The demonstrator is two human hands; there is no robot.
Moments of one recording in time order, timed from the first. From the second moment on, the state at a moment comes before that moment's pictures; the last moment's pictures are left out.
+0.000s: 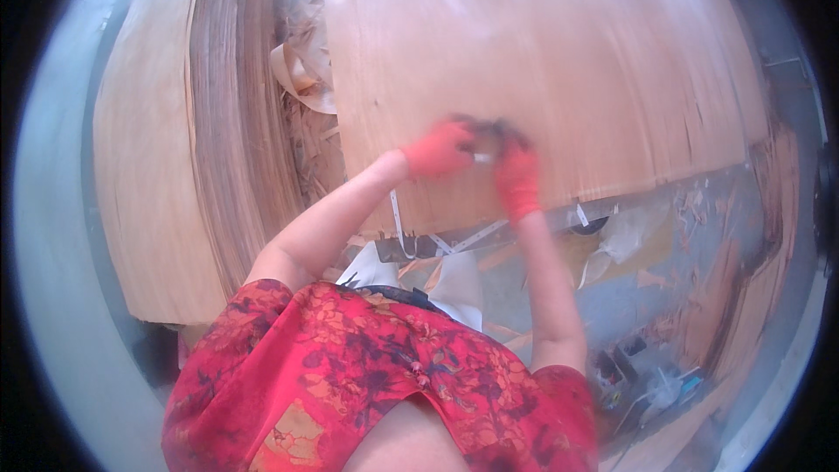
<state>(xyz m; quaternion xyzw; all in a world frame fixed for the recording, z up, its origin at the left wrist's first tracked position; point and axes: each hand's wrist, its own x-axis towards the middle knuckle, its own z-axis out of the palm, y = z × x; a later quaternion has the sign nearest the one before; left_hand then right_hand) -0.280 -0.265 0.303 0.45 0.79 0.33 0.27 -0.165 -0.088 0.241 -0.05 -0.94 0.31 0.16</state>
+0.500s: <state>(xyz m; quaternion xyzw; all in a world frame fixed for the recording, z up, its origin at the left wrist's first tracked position) -0.304 -0.662 0.347 -0.02 0.43 0.90 0.04 -0.165 -0.105 0.232 -0.03 -0.98 0.17 0.10</state>
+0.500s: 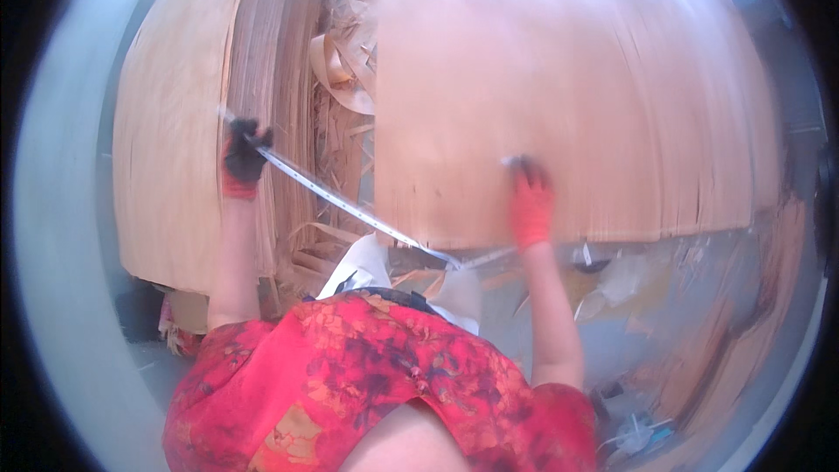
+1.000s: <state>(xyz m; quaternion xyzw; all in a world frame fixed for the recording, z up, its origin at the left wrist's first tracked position) -0.419 -0.799 0.279 -0.17 0.45 0.85 0.22 -0.189 -0.151 0.269 -0.15 -0.98 0.11 0.03</state>
